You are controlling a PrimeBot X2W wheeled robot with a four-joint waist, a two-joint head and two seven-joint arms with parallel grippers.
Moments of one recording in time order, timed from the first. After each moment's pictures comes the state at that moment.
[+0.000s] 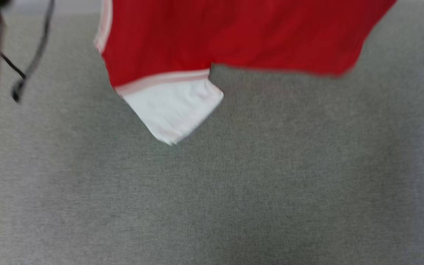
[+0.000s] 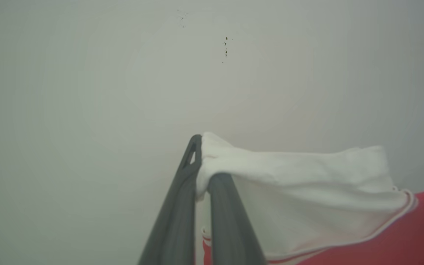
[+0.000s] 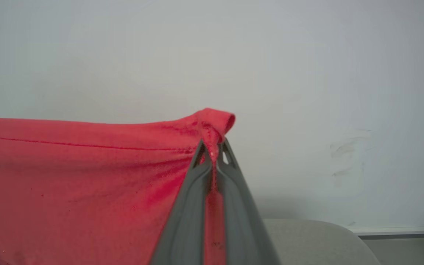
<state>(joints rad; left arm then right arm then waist) -1.35 0.44 -0.40 0.61 -0.66 0.00 -0.03 -1.22 -0.19 -0.11 0.59 0.16 0.13 0.34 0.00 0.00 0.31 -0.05</state>
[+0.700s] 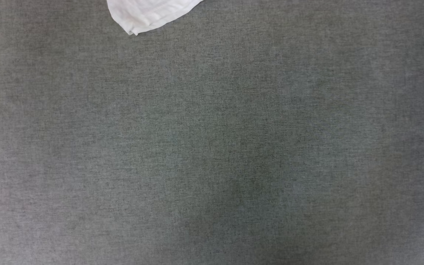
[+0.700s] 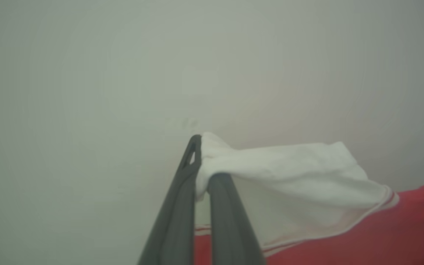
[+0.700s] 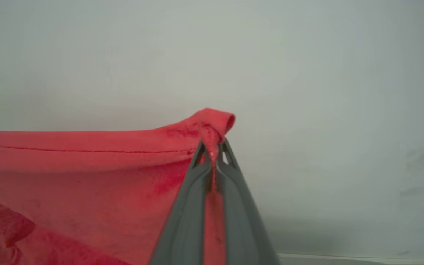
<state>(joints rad) -1.68 0.44 -0.42 0.76 -0.60 -0.04 -0.09 -1.56 -0.20 -0.04 0.73 0.20 0.13 0.16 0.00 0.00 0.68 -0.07</state>
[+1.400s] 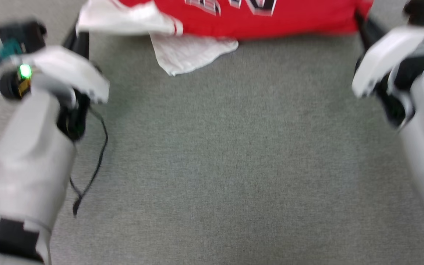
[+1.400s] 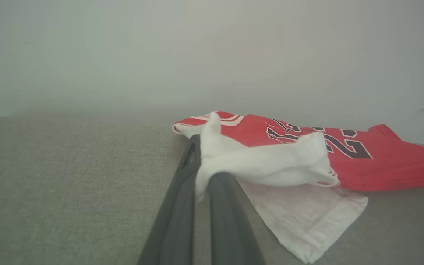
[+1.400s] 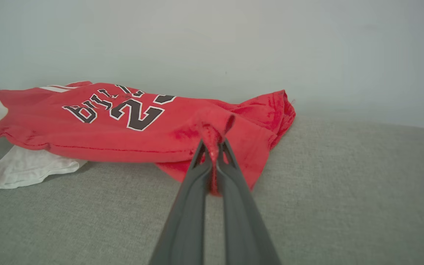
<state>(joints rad) -1.02 0.34 -0.45 0.92 -0.75 -0.12 -0.24 -1.02 -0.24 0.26 0.85 0.41 0.13 0.01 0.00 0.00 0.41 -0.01</state>
